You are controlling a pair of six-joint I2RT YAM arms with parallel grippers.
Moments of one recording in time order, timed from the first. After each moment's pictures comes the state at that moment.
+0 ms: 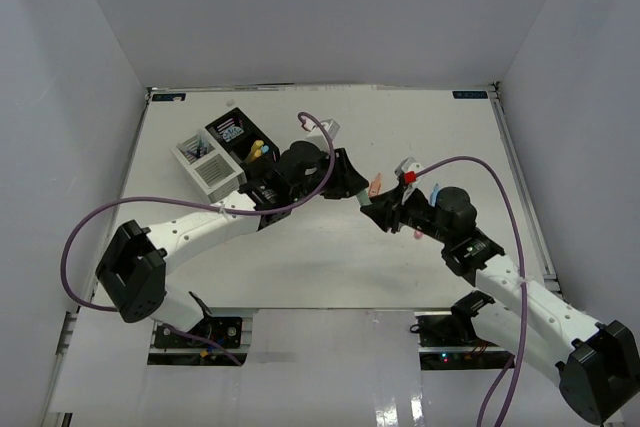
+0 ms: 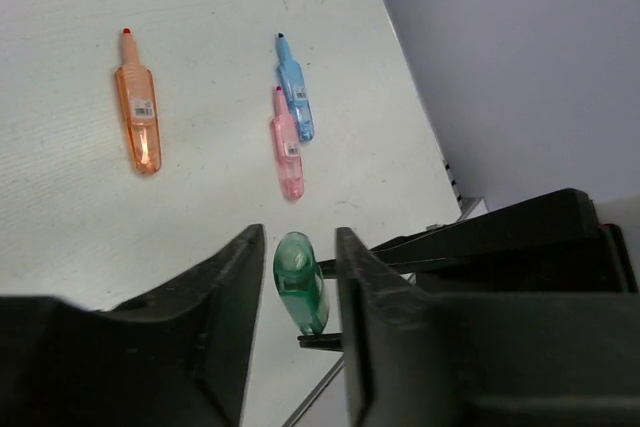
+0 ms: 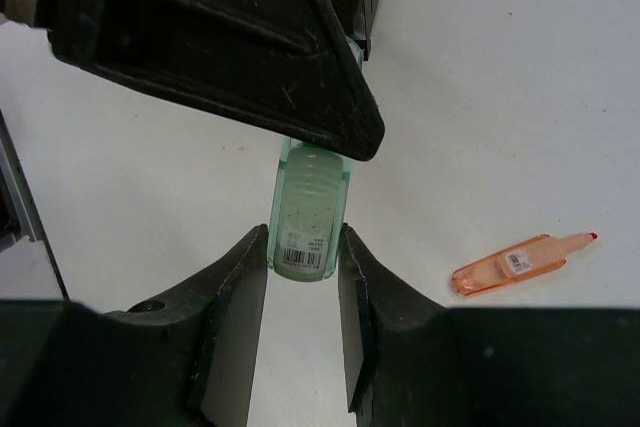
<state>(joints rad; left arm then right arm) -0.85 1.46 1.07 0.04 0.09 -0.74 0.59 0.82 0.44 0.24 -0.40 0.08</state>
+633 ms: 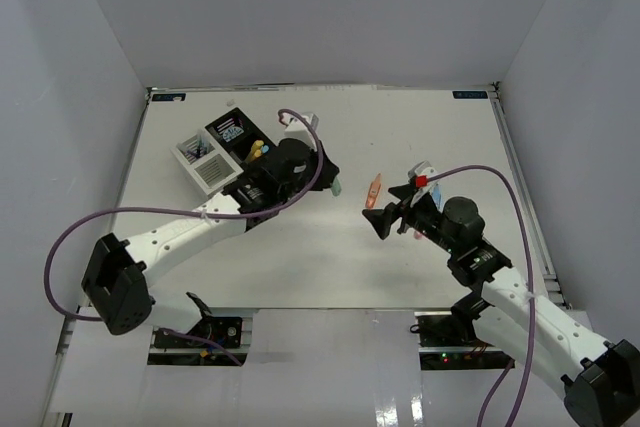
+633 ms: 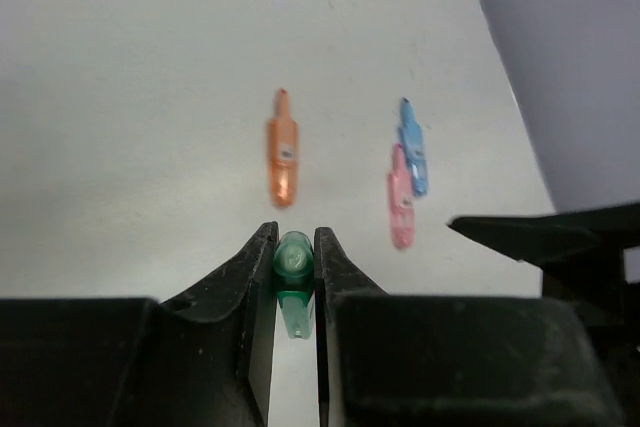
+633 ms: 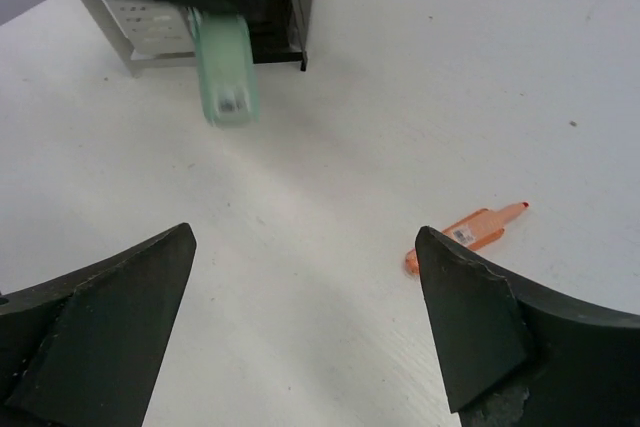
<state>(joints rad) -0.85 1.40 1.09 -0.10 -0.19 -0.62 0.59 0.72 0.40 0.22 -0.25 0.09</state>
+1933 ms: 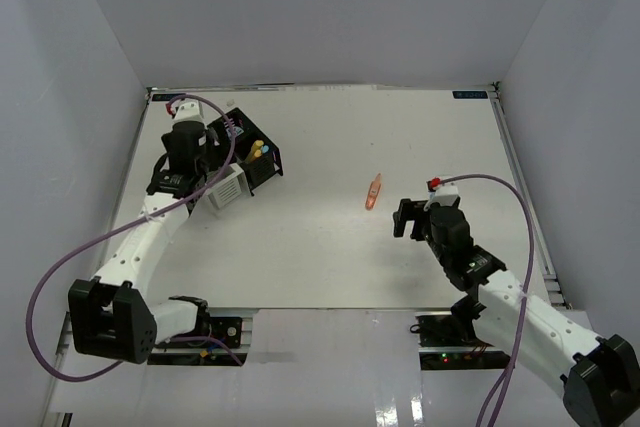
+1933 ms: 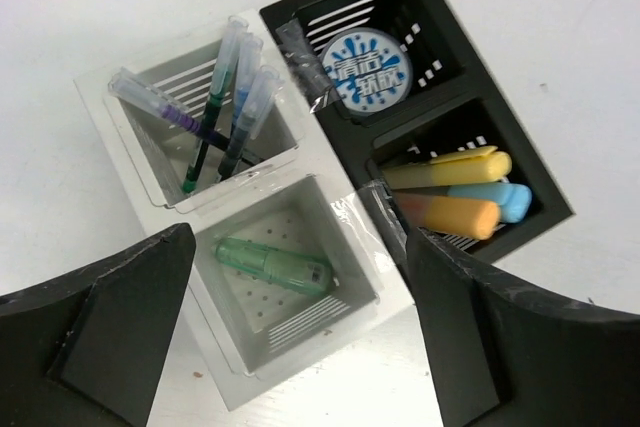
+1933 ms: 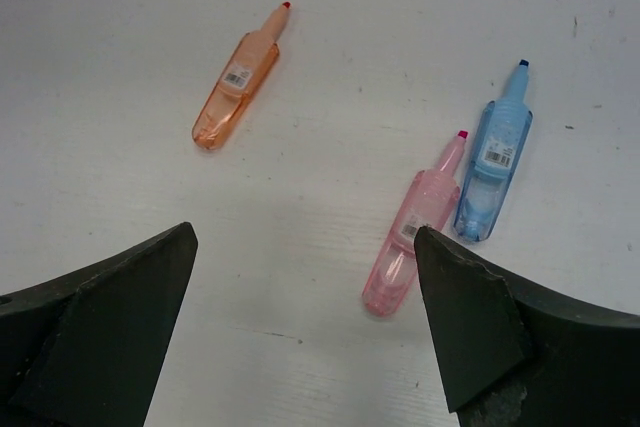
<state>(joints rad) -0.17 1.22 0.96 -0.24 -0.30 -0.27 0.59 0.69 0.27 0.03 0.30 0.27</state>
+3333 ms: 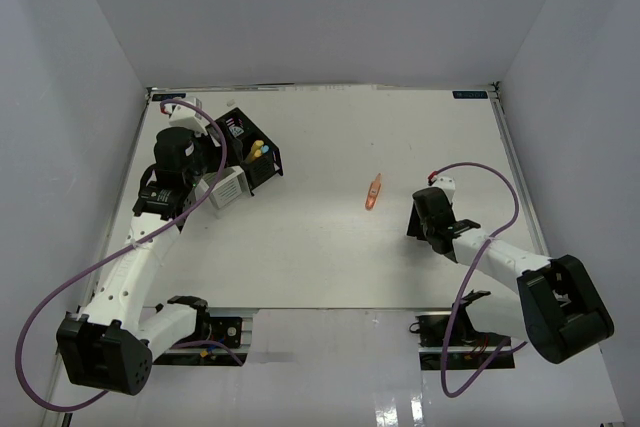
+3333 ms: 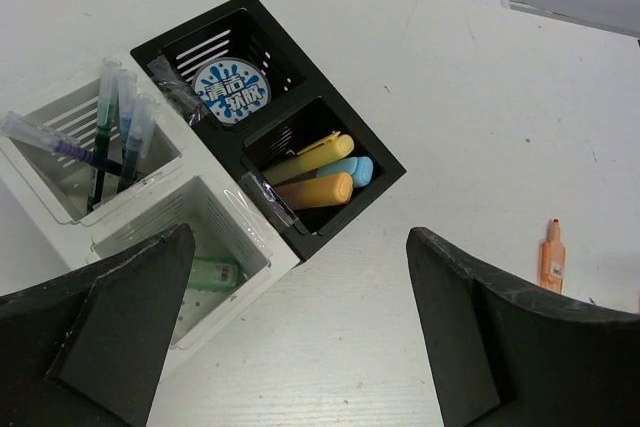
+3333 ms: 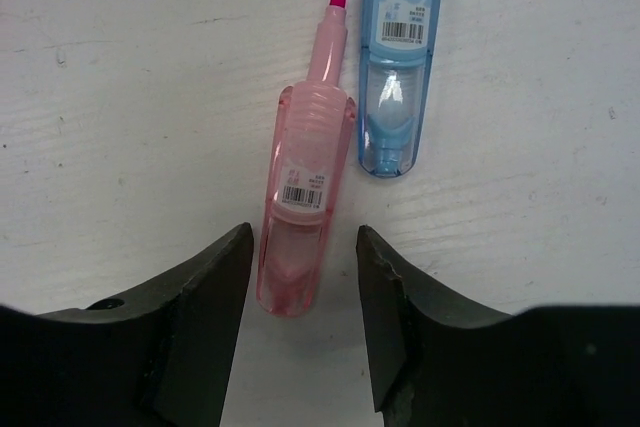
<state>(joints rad) -0.17 1.03 0.94 -0.22 -0.04 -0.29 0.46 1.20 0.43 -0.13 0.37 0.47</state>
